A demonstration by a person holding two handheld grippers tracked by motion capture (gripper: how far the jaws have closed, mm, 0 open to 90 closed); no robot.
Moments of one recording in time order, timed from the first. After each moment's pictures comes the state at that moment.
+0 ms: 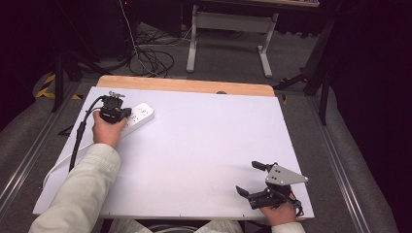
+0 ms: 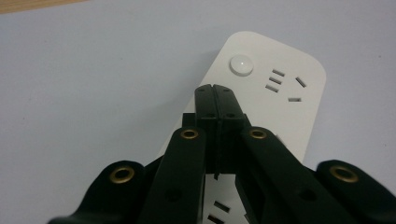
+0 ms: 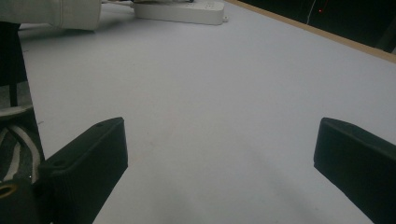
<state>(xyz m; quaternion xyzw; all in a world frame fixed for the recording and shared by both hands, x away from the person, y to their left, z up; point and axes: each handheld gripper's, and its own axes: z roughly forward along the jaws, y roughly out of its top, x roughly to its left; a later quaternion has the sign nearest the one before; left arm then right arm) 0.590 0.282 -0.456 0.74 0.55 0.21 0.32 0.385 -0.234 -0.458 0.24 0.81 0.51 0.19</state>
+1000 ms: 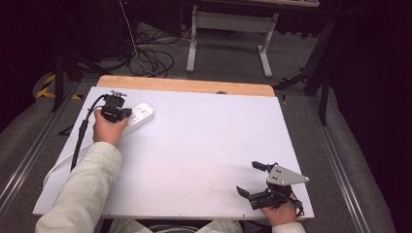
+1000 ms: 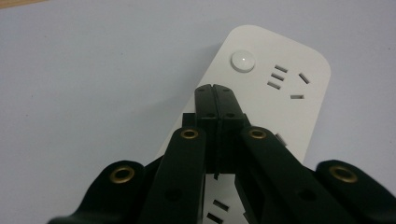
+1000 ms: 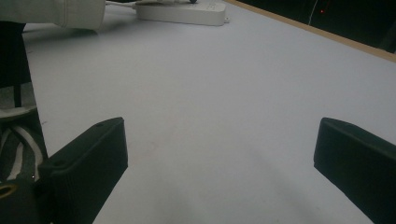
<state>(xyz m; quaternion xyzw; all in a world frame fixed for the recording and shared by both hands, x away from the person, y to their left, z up) 0.594 0.278 -0.452 0.75 0.56 0.21 0.29 0.385 -0.236 -0.458 0.23 0.80 0.51 0.18</state>
